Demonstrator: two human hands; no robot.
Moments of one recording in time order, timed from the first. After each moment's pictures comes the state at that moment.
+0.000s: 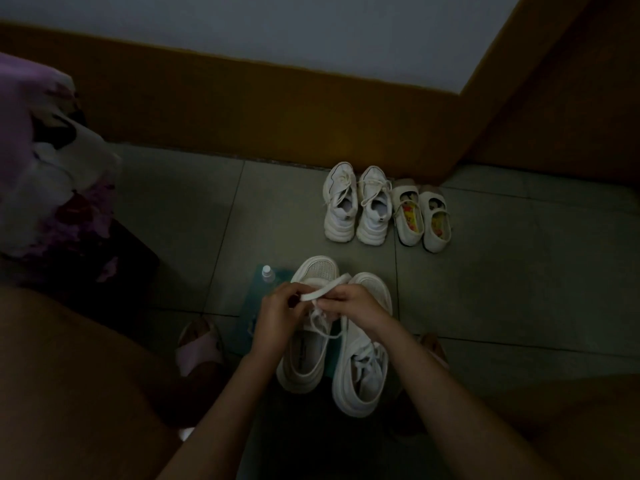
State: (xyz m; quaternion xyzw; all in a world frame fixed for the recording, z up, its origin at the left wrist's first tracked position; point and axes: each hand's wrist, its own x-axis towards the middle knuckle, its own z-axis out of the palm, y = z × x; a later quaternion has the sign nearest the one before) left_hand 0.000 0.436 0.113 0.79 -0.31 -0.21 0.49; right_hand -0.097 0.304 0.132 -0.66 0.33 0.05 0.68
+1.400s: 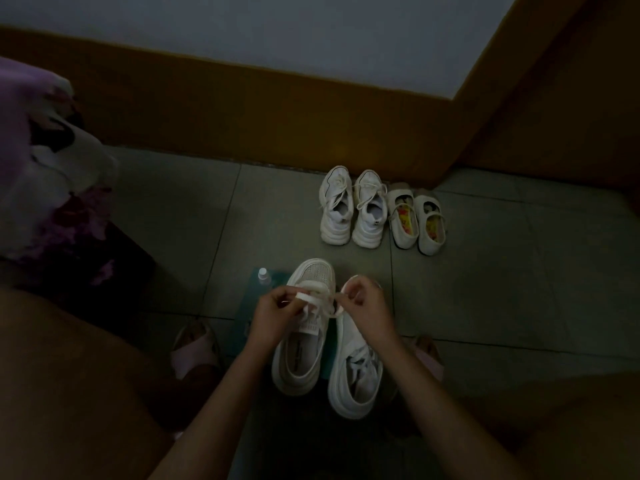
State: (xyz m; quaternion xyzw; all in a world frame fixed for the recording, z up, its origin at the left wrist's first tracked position) left_hand 0.004 0.432 0.114 0.70 -0.13 -0.39 0.59; right_hand -0.116 0.305 0.128 -0.77 0.41 -0.12 0.47
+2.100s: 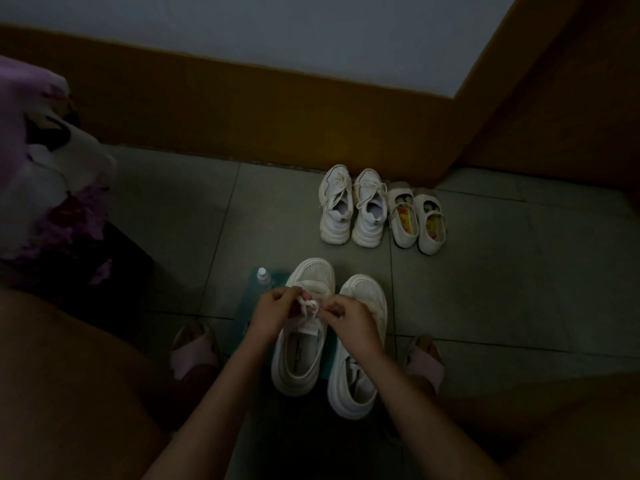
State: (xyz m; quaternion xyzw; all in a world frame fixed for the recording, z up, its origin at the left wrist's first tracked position) left_hand 0.008 0.421 0.124 0.68 0.00 -0.46 0.57; right_hand -0.112 0.332 0.117 -0.77 0.39 -0.05 0.50
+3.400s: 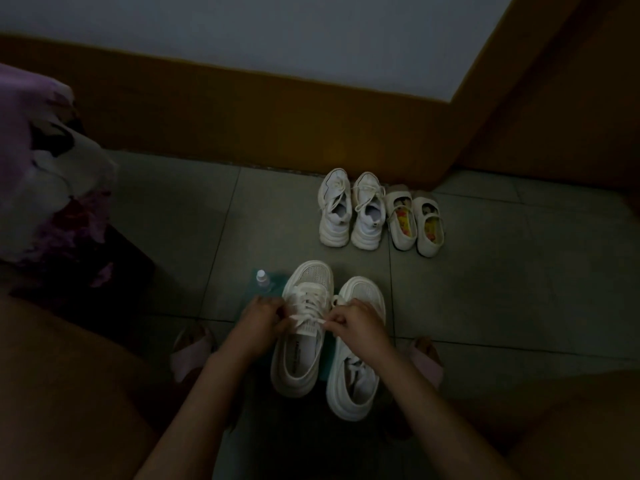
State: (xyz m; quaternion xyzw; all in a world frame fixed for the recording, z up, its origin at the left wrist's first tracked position) left_hand 0.024 0.451 0.122 0.83 -0.41 -0.32 0.19; right_hand -0.126 0.317 0.129 -0.88 0.32 0.06 0.33
